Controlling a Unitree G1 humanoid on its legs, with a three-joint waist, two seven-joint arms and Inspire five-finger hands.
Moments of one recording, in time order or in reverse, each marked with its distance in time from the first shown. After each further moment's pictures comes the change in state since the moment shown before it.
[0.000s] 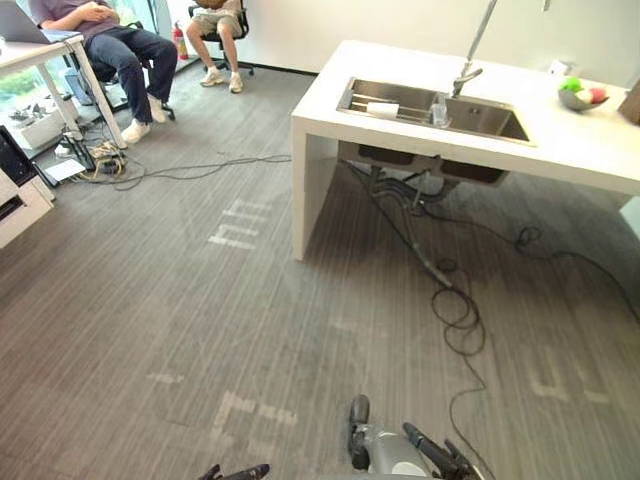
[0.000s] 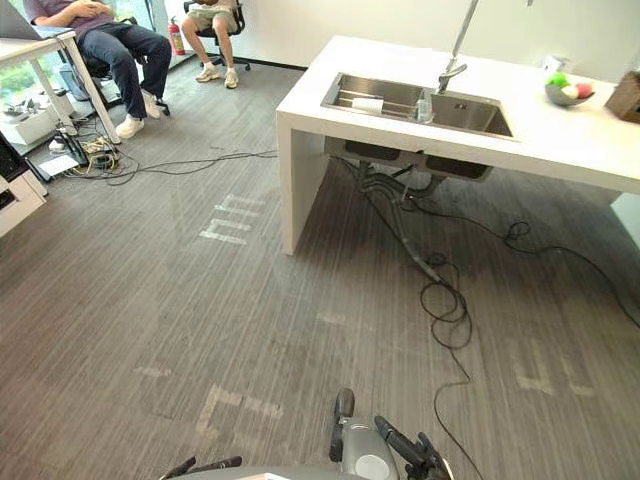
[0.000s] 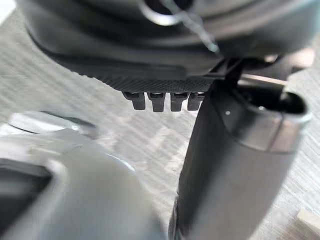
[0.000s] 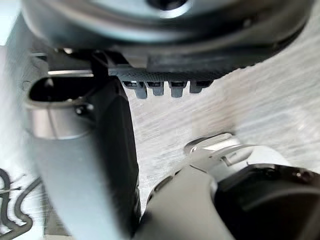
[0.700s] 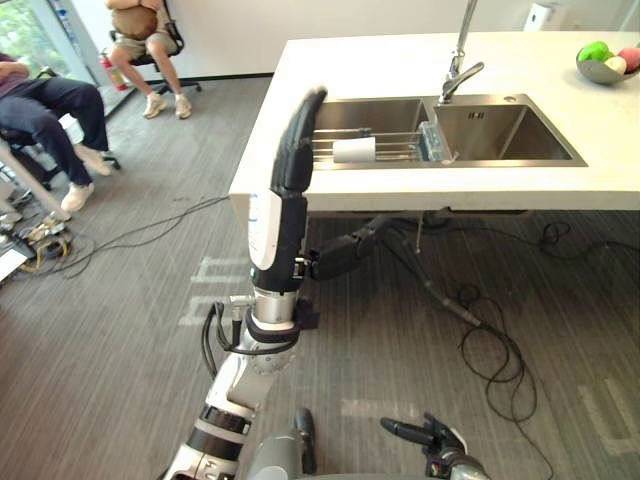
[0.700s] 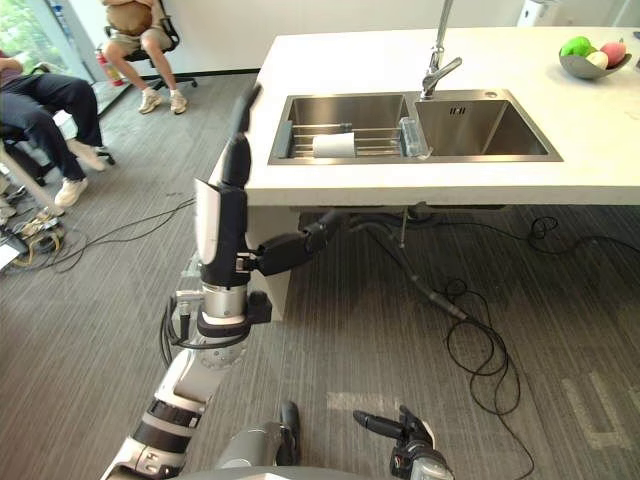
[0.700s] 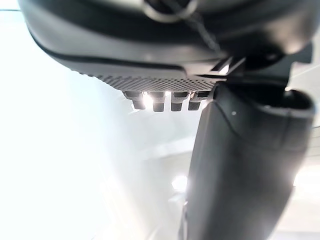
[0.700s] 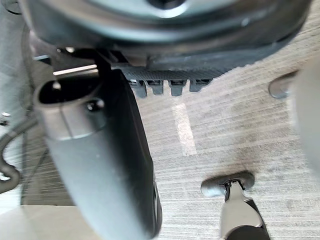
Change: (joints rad) left arm -0.419 0.052 -0.567 -1.177 0.857 -0.556 0.712; right arm -0.149 -0.060 0.248 0.084 -0.080 0.059 -0.104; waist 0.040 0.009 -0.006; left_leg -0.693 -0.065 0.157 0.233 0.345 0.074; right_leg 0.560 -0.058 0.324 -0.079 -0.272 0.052
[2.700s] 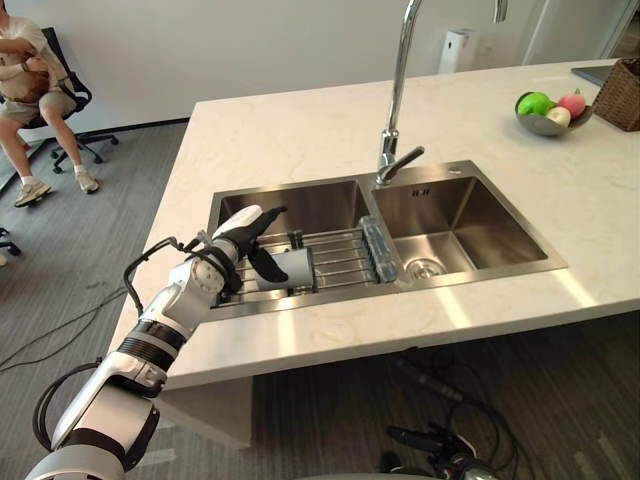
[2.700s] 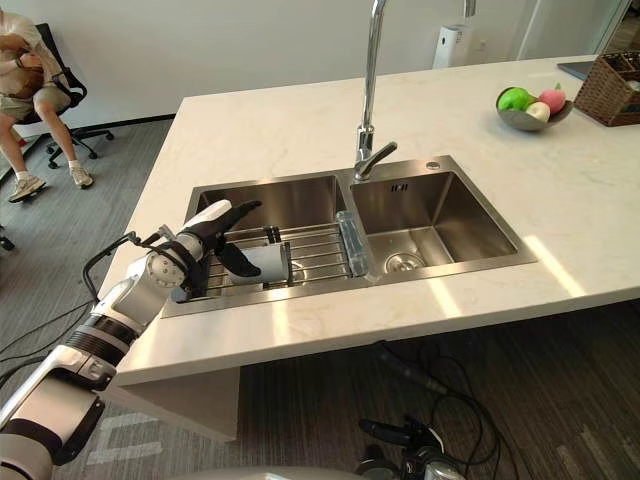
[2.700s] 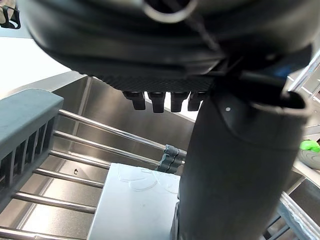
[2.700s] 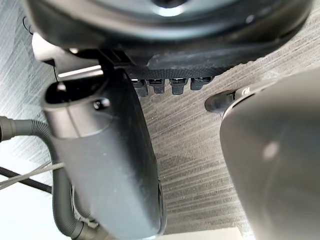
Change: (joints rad) left arm -0.349 0.493 -0.135 0.493 -0.435 0.691 -0.877; right arm 0.044 -0.027 -0.043 -0.114 -0.035 0.138 0.084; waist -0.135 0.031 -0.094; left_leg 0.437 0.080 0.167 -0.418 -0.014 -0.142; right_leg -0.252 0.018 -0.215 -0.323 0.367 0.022
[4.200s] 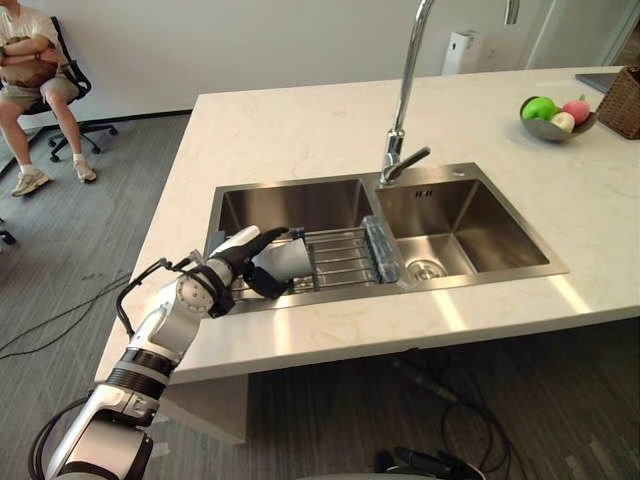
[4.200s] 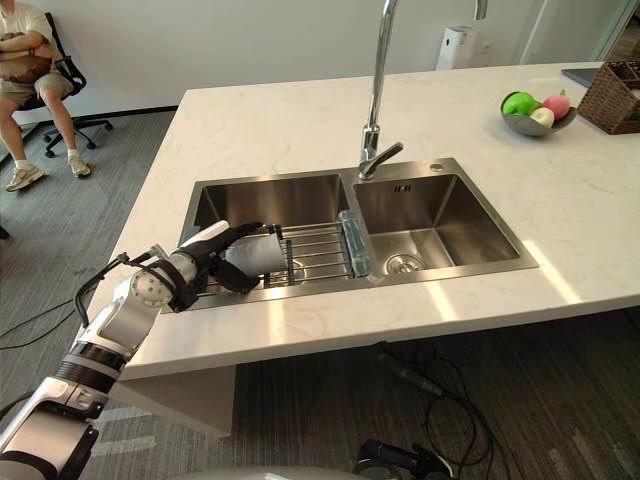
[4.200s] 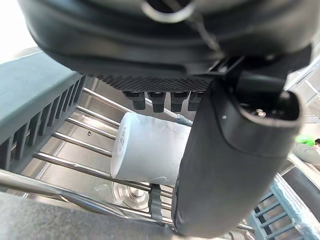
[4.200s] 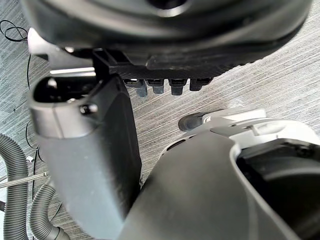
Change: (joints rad) left arm 0.182 -0.037 0.137 -0.177 0.024 0.005 -0.150; right arm 0.058 -0.017 0.009 0.015 -0.032 0.044 -0.011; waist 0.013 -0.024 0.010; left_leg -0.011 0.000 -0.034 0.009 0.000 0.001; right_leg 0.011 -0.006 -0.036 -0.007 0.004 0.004
